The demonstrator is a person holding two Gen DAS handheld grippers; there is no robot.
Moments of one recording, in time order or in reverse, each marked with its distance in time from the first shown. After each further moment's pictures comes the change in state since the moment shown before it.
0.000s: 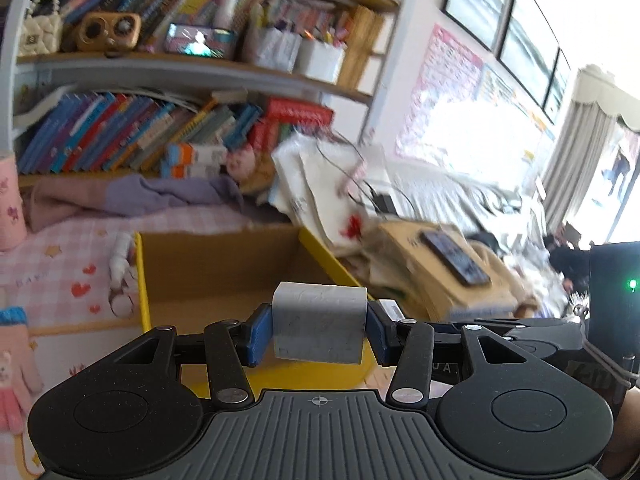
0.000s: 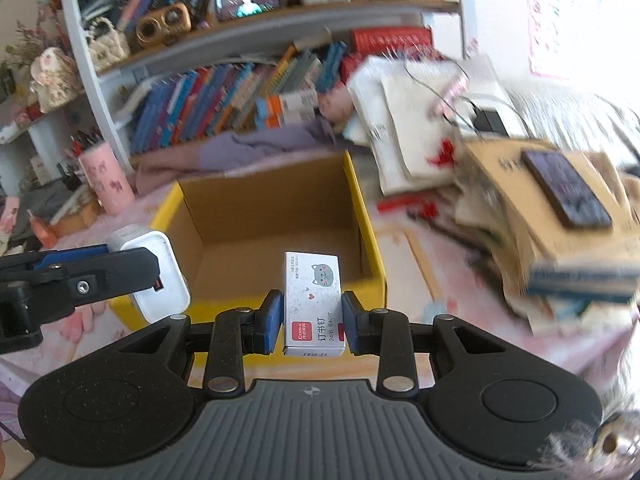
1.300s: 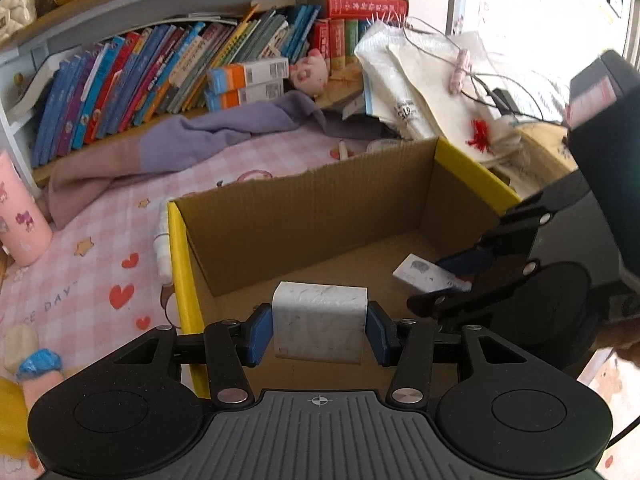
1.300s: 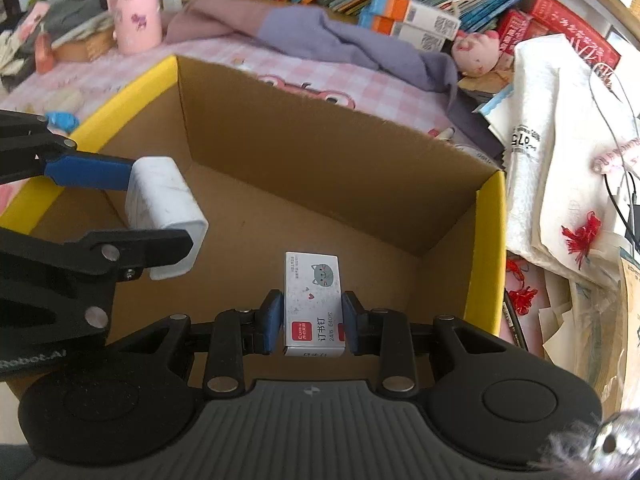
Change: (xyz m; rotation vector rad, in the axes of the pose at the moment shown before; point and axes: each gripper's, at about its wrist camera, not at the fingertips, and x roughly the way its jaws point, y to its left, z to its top) left arm 0.147 0.063 0.005 0.163 0.293 0.249; right arm 0.196 0.031 0.054 -0.503 0.367 0.071
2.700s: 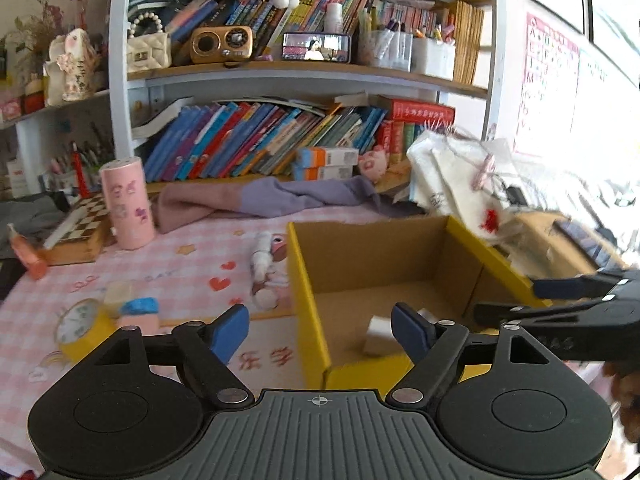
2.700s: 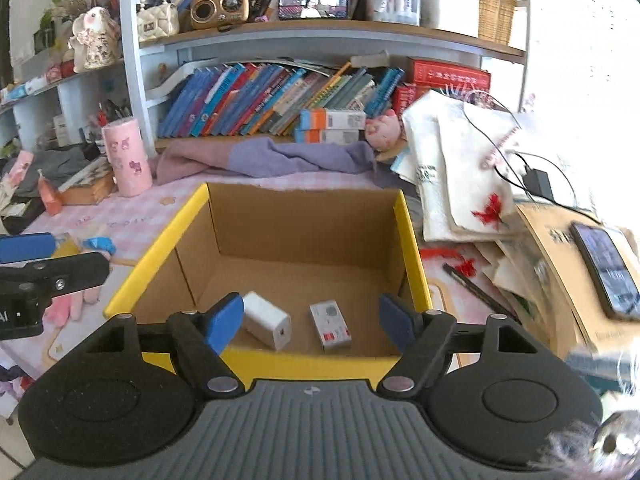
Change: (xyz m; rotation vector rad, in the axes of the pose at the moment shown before) left arm -0.145 0.006 -0.080 -0.170 -0.273 0.149; right arm -0.132 0.050 -0.087 0.310 -0.391 -0.108
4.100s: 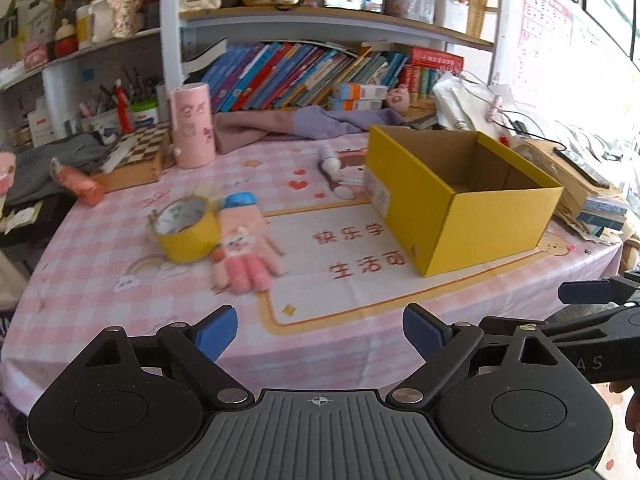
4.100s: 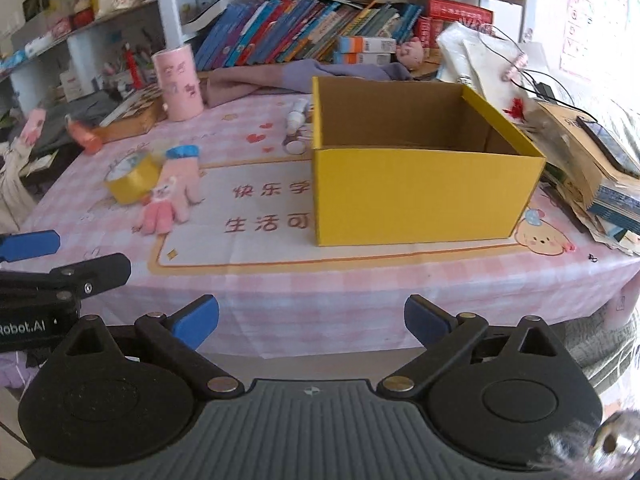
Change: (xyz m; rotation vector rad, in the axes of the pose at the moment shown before) left arm -0.081 0.141 -0.078 0.013 0.155 -0.056; right arm -0.058 0.189 -0.081 0.095 0.169 -0.054
